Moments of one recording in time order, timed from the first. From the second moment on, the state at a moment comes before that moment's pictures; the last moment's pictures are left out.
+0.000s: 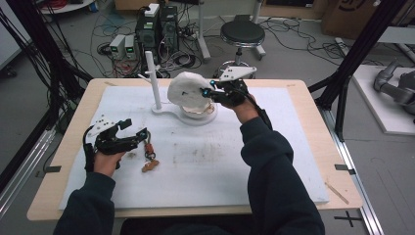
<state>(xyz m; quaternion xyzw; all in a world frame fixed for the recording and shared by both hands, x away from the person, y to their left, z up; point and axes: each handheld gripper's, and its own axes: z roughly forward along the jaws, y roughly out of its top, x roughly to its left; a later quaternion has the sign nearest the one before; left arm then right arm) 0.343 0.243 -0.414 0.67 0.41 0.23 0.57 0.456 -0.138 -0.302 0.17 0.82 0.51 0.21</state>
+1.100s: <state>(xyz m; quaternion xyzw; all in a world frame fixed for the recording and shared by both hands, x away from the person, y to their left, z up) 0.344 0.254 -0.420 0.67 0.43 0.21 0.56 0.502 -0.113 -0.337 0.09 0.90 0.31 0.31</state>
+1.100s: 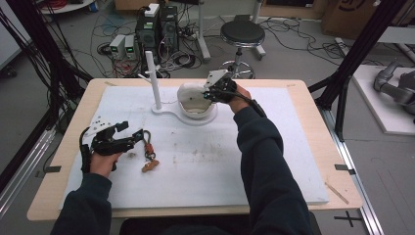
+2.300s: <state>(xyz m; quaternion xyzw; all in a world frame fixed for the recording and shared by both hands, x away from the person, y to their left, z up) 0.343 0.251 -0.421 0.68 0.44 0.21 0.56 0.452 -0.167 -0.320 0.25 0.83 0.45 0.22</state>
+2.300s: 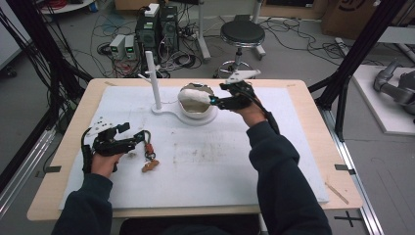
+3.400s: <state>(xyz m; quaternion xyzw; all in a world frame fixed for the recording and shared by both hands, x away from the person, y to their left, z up) 0.345 0.237 -0.418 0.68 0.43 0.20 0.56 0.355 -0.320 -0.403 0.42 0.77 0.41 0.25</state>
